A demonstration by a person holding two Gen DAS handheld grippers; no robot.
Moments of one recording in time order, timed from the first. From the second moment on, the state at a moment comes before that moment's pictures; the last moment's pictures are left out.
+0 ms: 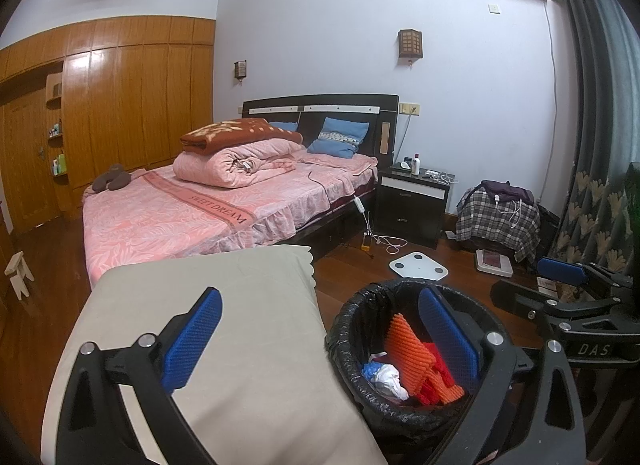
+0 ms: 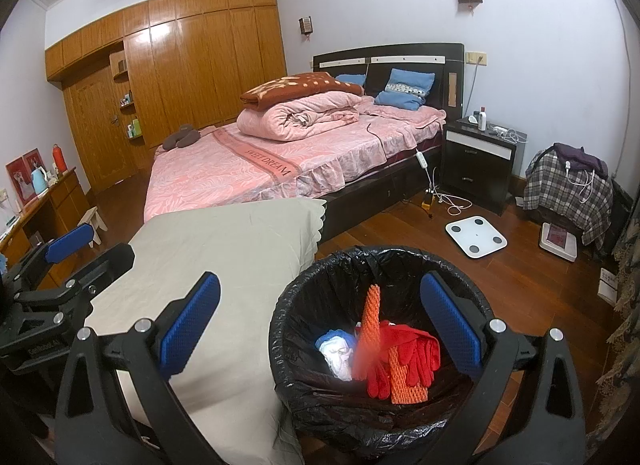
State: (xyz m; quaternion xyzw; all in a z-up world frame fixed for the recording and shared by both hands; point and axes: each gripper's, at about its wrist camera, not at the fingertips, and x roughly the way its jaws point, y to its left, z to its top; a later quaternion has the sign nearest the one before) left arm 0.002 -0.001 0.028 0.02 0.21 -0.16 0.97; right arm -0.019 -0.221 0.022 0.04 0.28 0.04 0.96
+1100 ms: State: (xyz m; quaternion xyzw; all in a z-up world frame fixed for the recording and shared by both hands) left arm 0.001 0.000 0.028 0.02 0.21 -0.16 0.96; right arm -0.018 -0.222 0.021 0.04 0.28 0.04 0.96
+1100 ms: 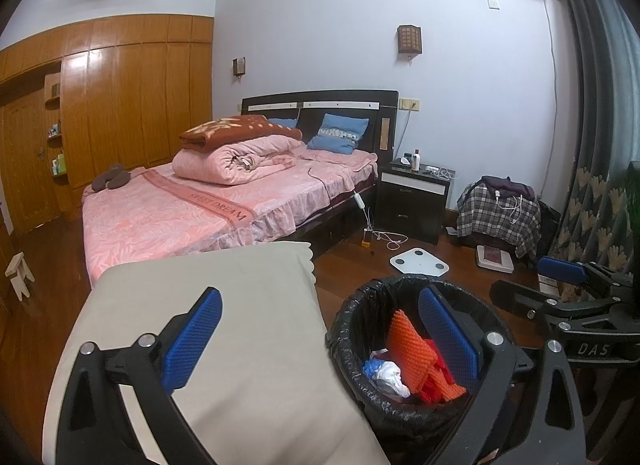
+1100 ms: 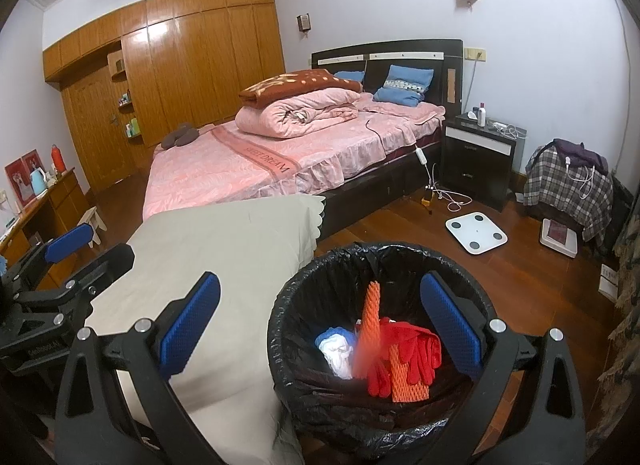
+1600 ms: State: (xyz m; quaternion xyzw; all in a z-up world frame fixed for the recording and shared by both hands) left arm -0.001 0.004 0.018 0.03 0.21 -0.16 0.96; right arm -0.019 -0.222 0.021 0.04 0.28 0.04 0.96
